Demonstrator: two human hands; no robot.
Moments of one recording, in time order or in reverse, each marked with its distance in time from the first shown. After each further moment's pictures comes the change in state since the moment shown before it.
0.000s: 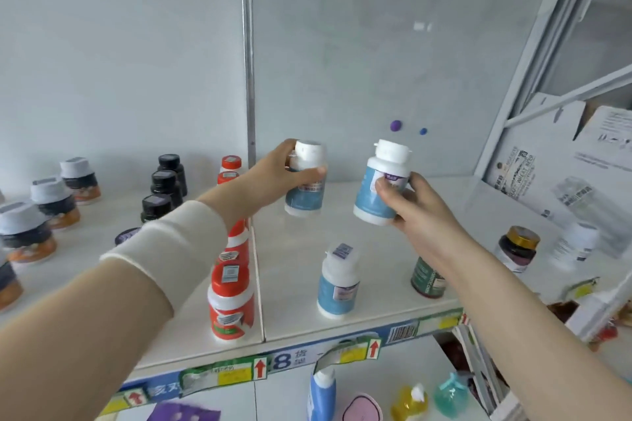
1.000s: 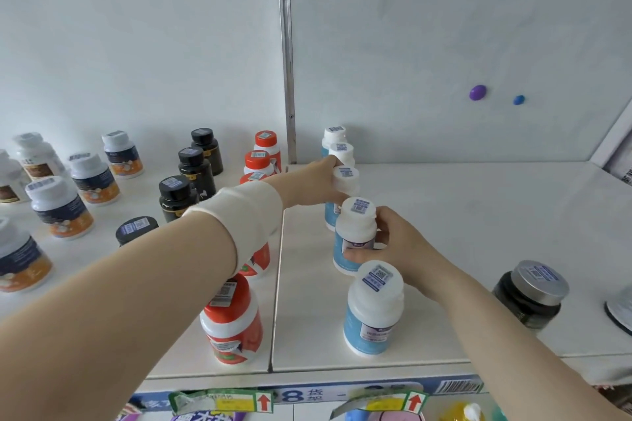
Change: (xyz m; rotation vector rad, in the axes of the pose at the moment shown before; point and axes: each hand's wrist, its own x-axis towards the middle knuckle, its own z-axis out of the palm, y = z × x) left_hand 0.073 -0.070 0.020 0.572 -0.170 -0.325; right_hand 0.070 0.104 0.033 -0.264 -0.426 0.129
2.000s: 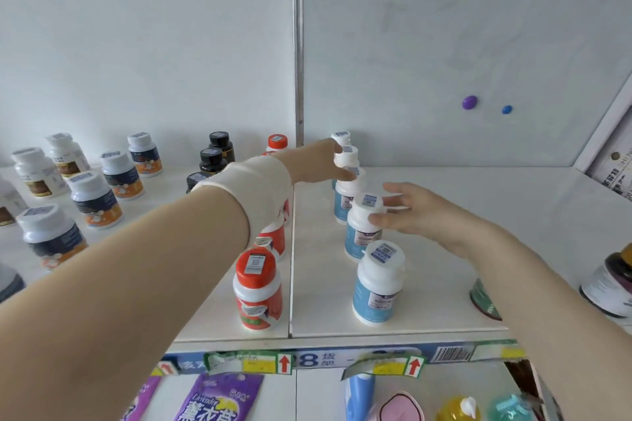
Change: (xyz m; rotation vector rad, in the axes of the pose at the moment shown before) left_hand -0.030 0.013 -0.033 0.075 0.079 -0.029; right_hand -0.019 -0.049 -0.029 -0.084 -0.047 0.129
